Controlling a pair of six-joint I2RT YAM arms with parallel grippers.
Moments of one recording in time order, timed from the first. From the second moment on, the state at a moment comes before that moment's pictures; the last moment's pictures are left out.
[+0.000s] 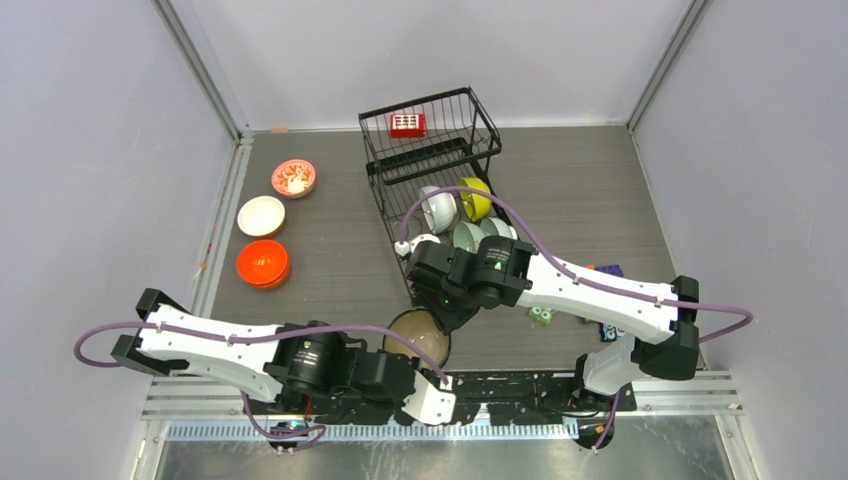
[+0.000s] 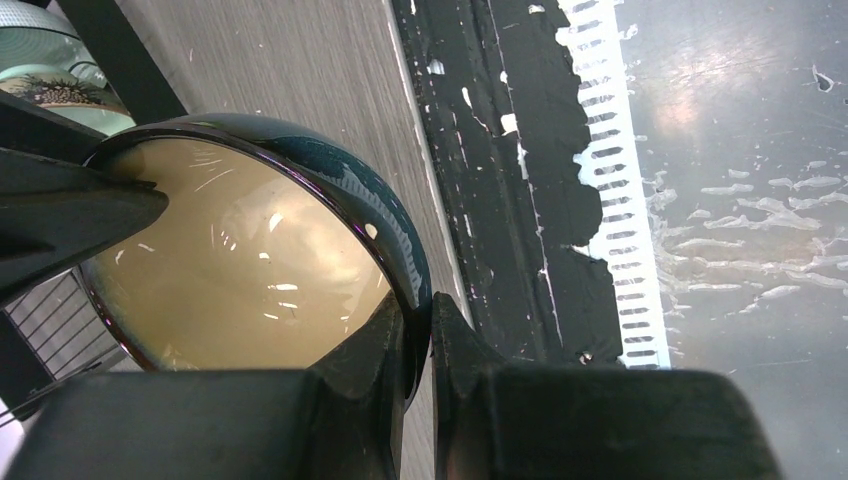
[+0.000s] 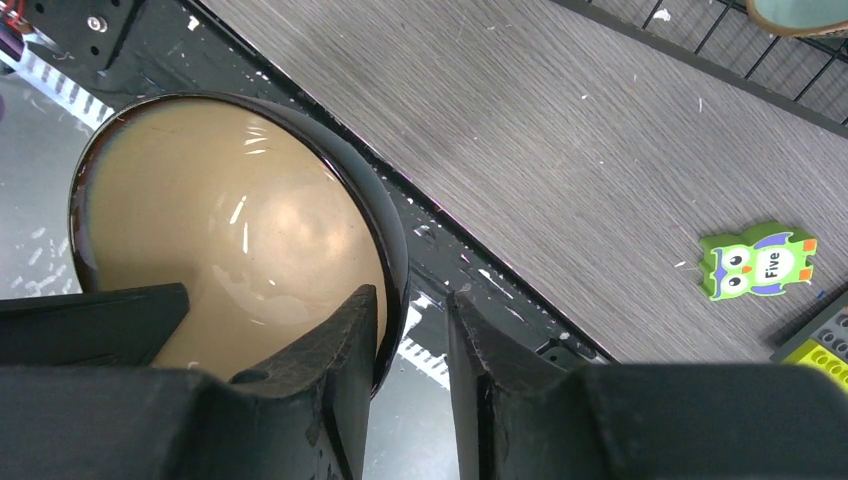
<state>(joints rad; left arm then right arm) -1.75 1.06 1.08 -0.94 -0.23 0.26 1.26 1.49 1.57 -1.23 0.13 0.53</state>
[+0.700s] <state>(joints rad) -1.76 1.06 1.08 -0.92 -0.26 0.24 1.28 1.50 1.51 -1.18 0.15 0.56</state>
